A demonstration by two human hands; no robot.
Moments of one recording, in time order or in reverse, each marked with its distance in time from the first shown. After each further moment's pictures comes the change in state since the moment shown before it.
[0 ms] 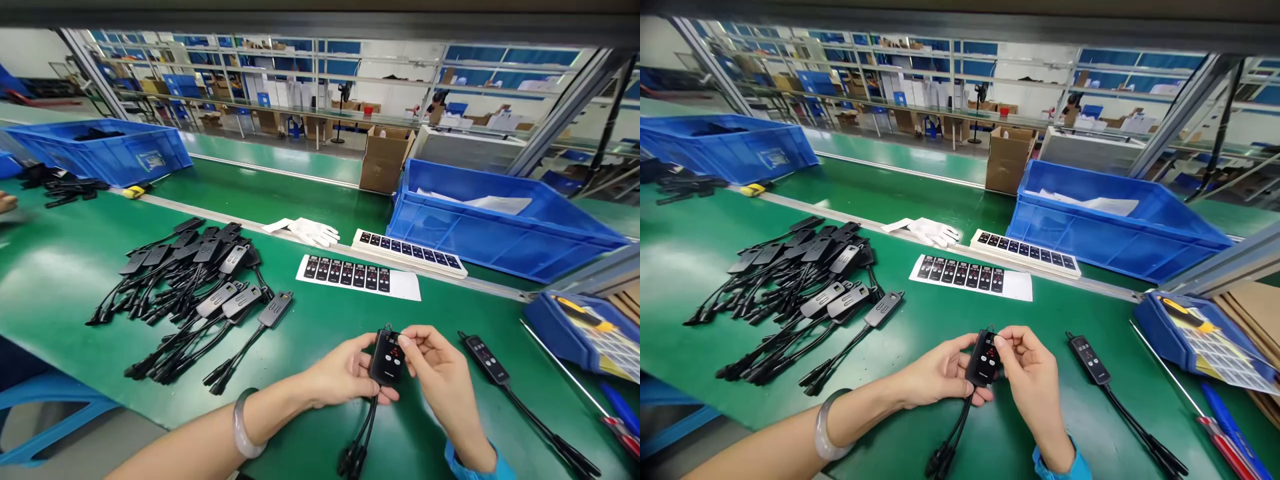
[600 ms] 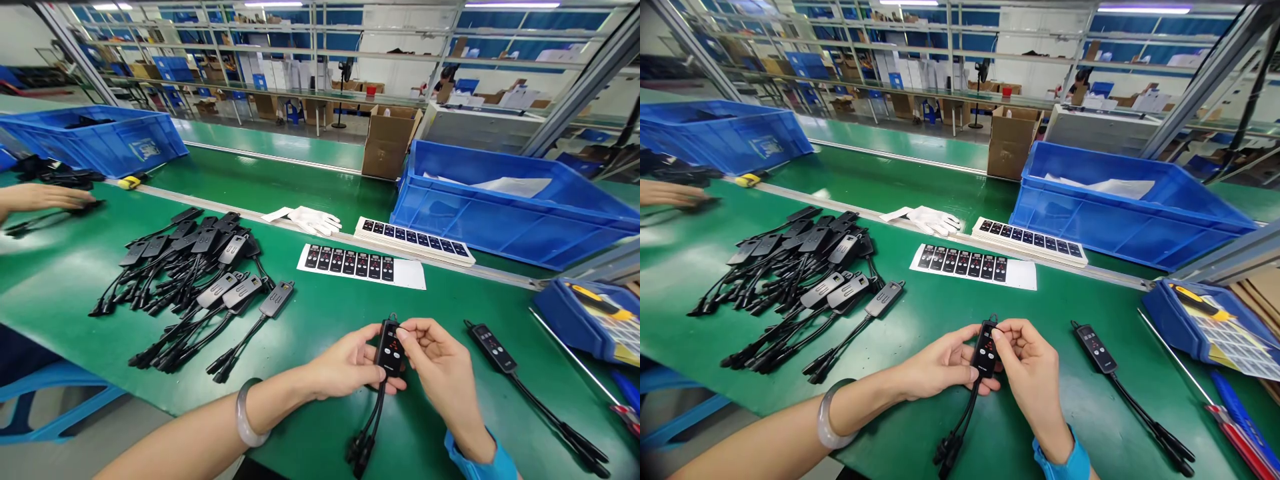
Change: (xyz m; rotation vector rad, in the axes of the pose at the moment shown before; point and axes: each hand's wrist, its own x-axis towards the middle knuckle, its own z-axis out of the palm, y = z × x) left_hand -0.004 0.003 0.004 0.030 0.011 -0.016; right_hand -0.004 0.000 0.006 -0.033 0.048 0.004
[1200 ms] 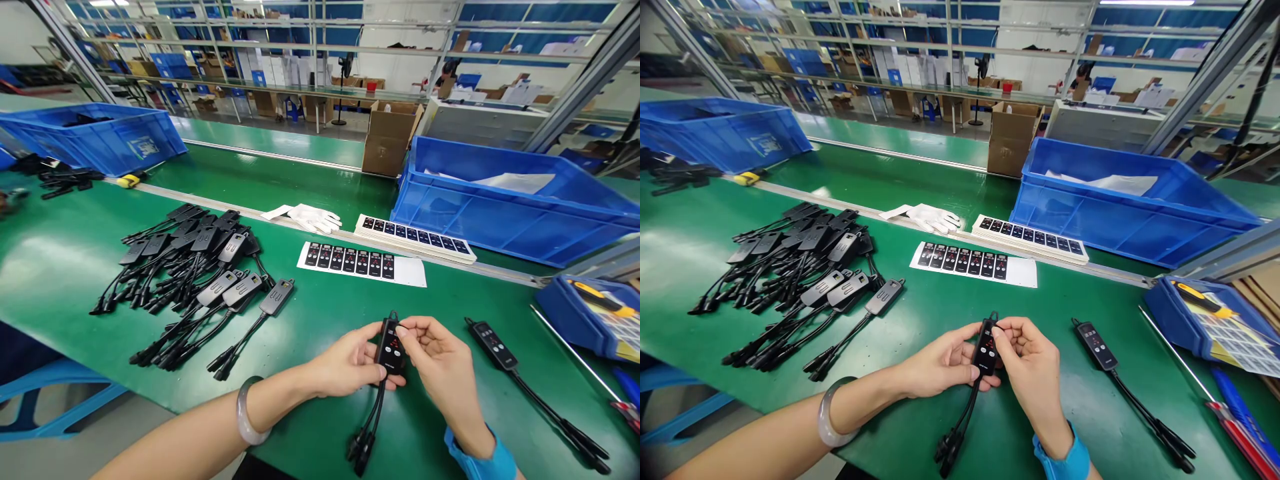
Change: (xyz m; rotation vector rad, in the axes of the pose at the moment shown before) left_hand 0.000 -0.002 0.000 0.053 -0.006 0.025; right_hand 0.000 0.004 0.000 0.010 0.019 0.037
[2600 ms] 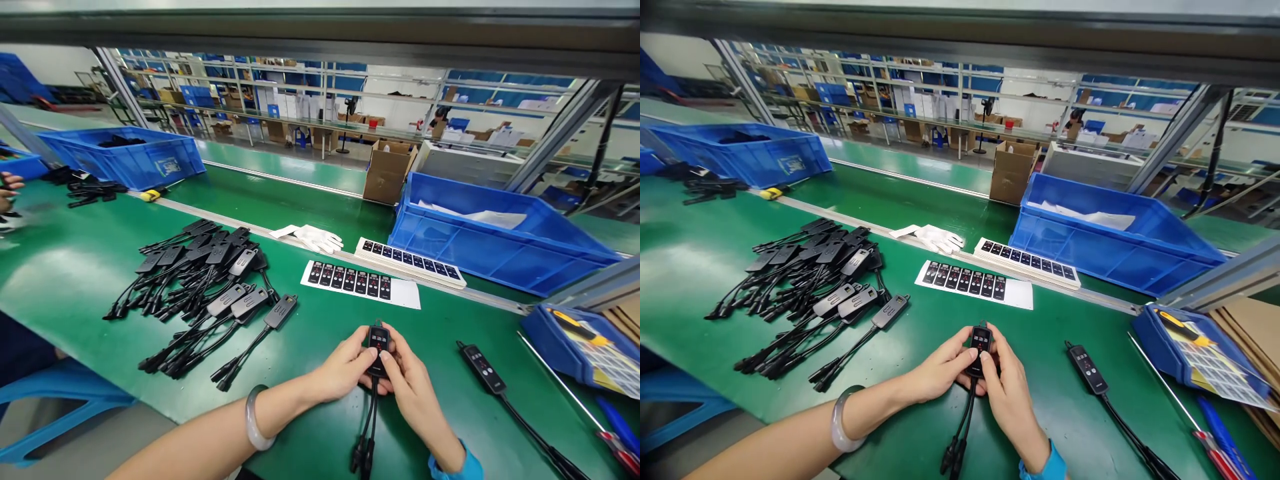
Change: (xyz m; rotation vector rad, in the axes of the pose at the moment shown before) left_hand 0.011 -0.003 -0.004 0.124 0.171 0.093; right_hand -0.001 0.026 0.007 -0.189 -0.255 -0.137
